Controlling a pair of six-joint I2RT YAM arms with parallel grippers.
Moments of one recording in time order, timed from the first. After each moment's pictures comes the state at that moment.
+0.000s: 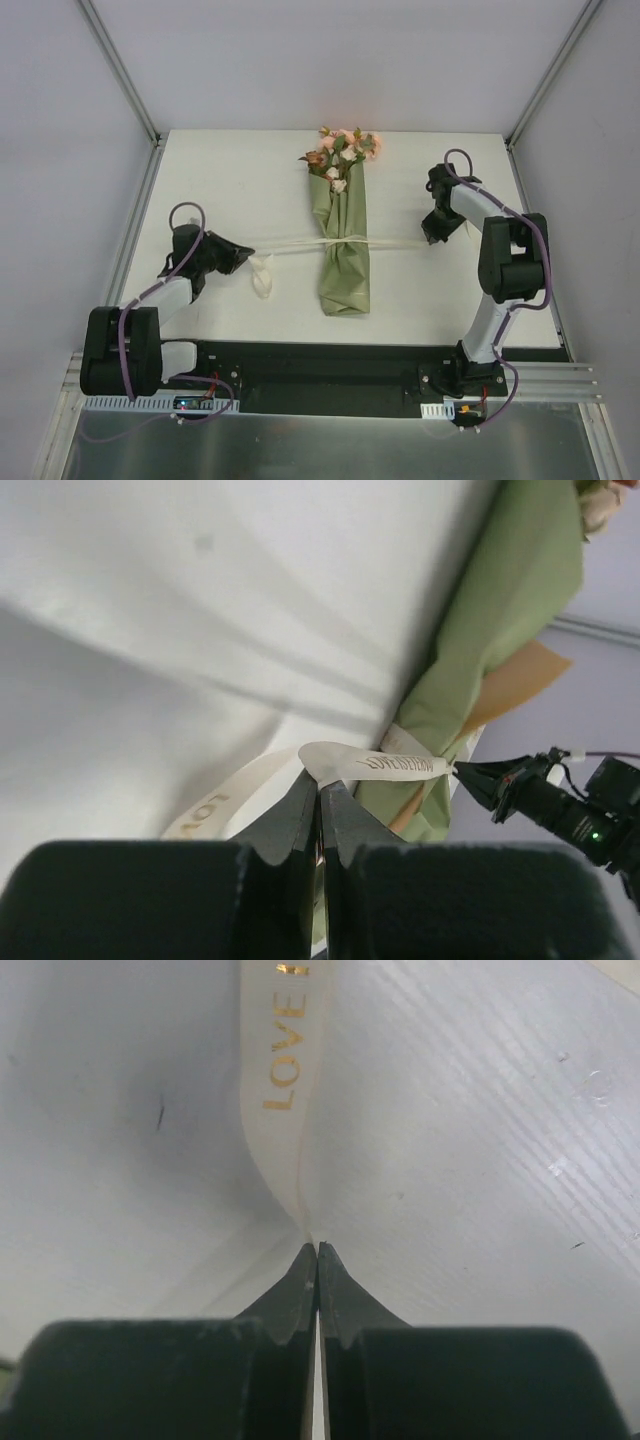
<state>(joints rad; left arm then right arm) -0.05 1.25 0.41 0.21 0.41 -1.12 0.15 1.87 1.31 -0.83 0.26 0.94</state>
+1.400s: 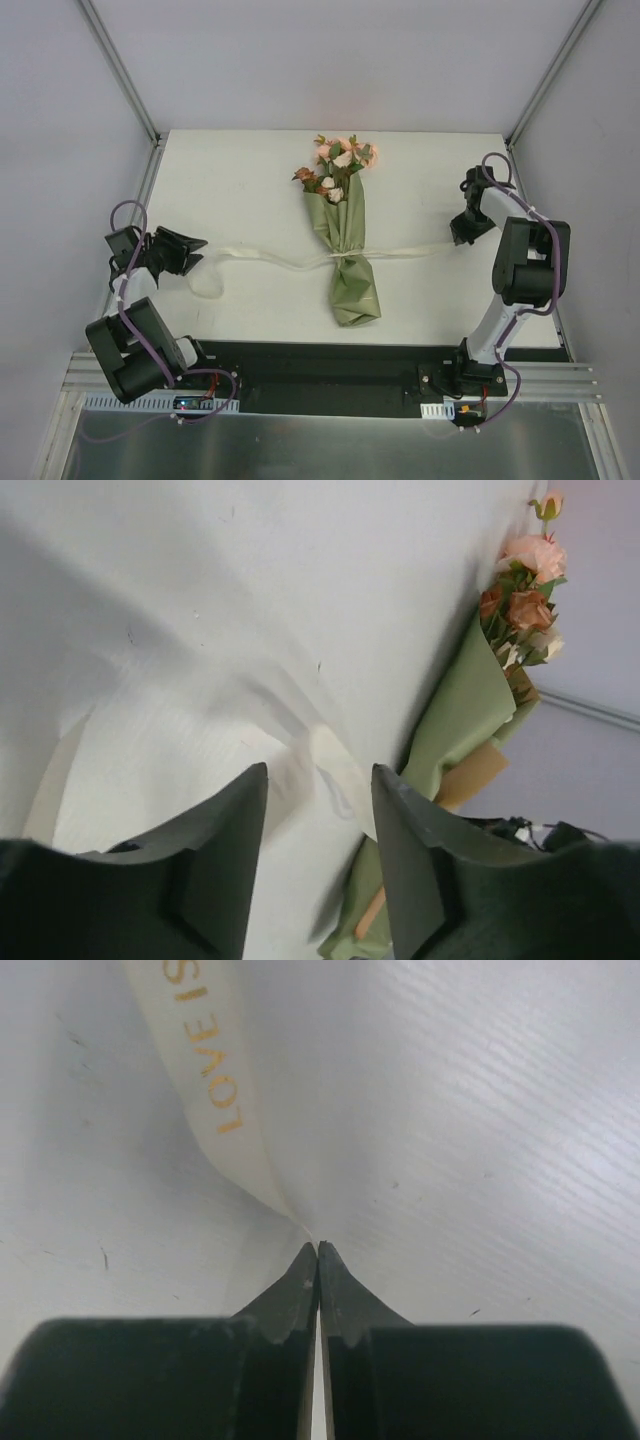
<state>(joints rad) 0.54 1.22 0.50 -0.14 0.72 -0.80 -0.06 1.85 1.25 -0.79 0.21 0.95</state>
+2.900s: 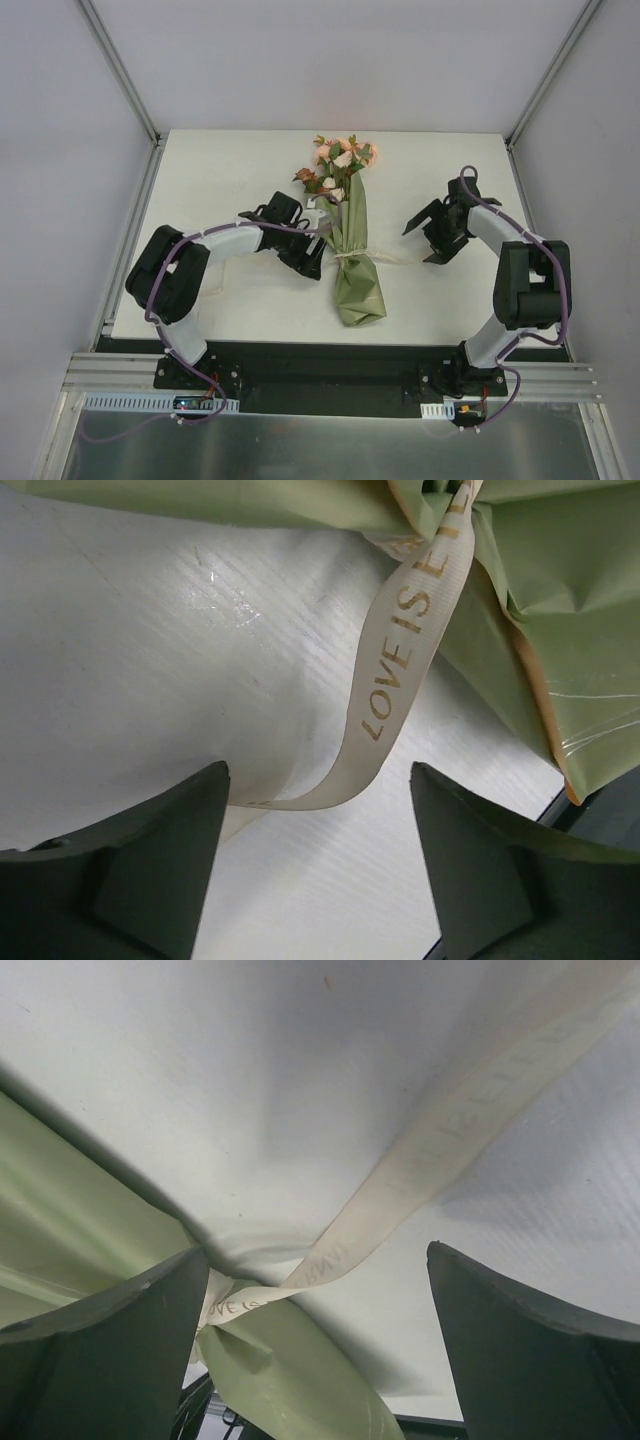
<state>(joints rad) -0.55 1.74 1.01 -0.35 0.52 0.04 0.08 1.66 1.06 -0.63 -0.22 0.92</state>
